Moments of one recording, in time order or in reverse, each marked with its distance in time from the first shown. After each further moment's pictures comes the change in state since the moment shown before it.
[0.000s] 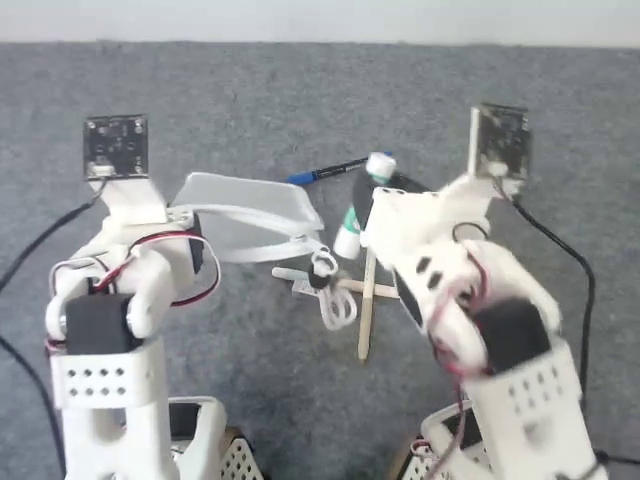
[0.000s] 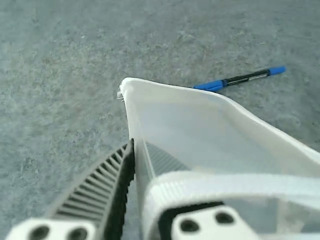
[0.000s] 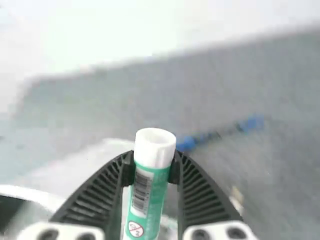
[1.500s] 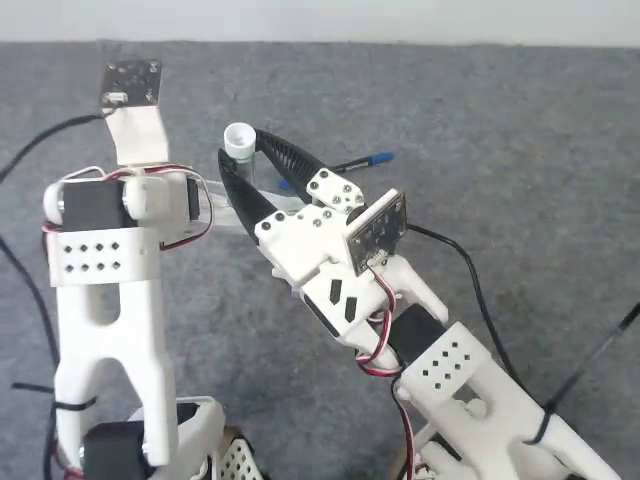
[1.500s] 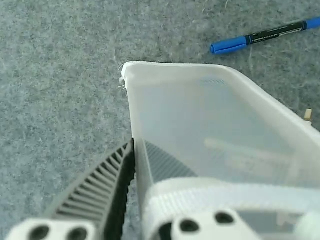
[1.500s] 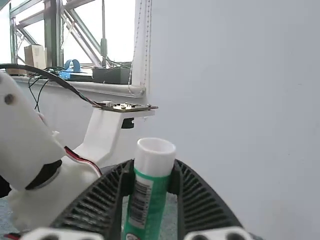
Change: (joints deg) left arm -2.0 30.2 -24.3 13.4 -1.3; right arm -18.3 8.7 24.7 -69.1 27.2
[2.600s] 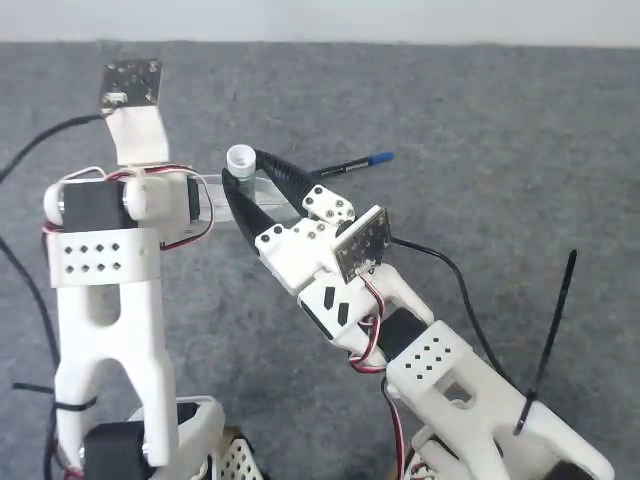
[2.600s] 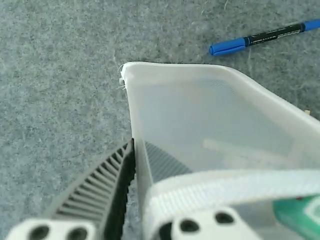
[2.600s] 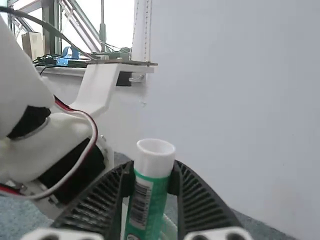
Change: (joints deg) left arm 0.0 0.0 0.0 0.0 0.3; right arm -0.3 4.0 8.5 -13.2 0.2
